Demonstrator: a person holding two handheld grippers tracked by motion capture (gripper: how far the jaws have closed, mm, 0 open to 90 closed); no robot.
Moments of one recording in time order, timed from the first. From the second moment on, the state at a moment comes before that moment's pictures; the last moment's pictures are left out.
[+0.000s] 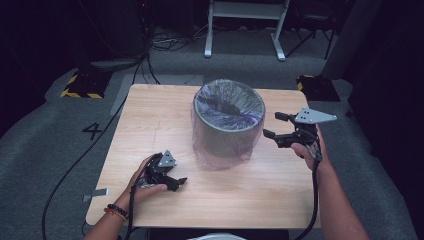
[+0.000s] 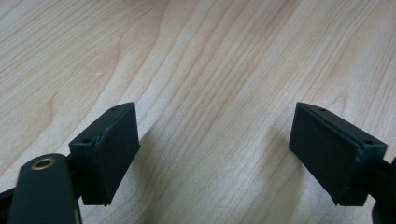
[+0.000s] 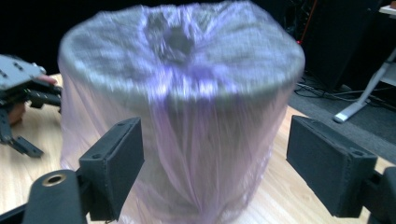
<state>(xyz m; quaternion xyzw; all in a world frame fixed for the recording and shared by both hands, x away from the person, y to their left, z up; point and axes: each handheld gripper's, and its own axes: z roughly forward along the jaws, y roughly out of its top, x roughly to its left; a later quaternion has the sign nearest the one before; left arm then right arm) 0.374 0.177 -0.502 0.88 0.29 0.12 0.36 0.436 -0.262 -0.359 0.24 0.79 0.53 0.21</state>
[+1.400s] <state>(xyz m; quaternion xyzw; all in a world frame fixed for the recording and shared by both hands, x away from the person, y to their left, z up) 0.375 0.181 -0.504 0.88 0.28 0.11 0.37 0.503 -0.170 -0.324 0.22 0.83 0.48 0.16</state>
